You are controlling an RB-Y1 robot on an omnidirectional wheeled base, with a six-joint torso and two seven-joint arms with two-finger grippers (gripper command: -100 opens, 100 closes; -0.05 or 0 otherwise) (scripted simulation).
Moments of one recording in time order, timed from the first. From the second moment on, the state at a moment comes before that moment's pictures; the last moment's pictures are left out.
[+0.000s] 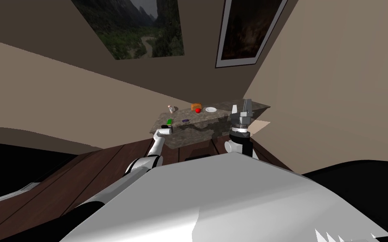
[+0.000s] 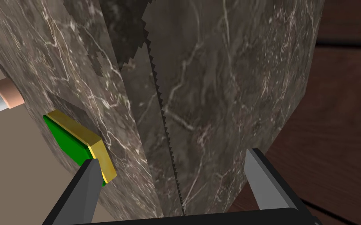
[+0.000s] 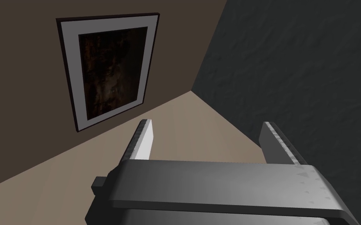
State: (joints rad) left arm -0.49 0.29 0.04 -1.07 0.10 0.79 0.06; right arm 0.47 0.04 -0.04 -2.30 -0.05 -0.60 0.10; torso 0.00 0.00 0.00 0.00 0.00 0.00
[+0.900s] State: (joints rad) left arm -0.72 0.32 0.05 -0.84 0.14 0.99 0.09; right arm 0.47 0.04 -0.04 -2.30 -0.05 -0.60 0.10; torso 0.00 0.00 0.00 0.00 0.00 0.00
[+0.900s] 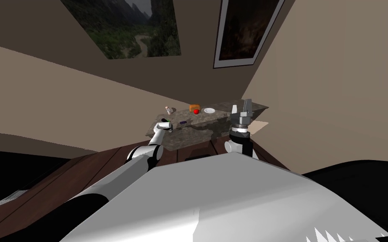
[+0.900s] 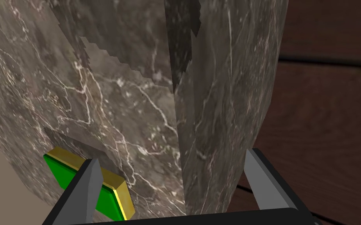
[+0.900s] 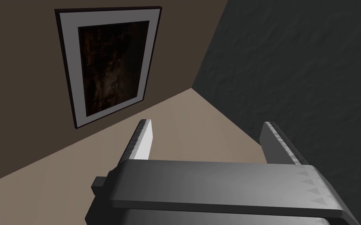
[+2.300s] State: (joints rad) left arm -1.05 0.34 0.08 -0.52 0.21 1.24 0.11; right arm 0.47 0.04 -0.04 -2.30 -0.05 -0.60 0.10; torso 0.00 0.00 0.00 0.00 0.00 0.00
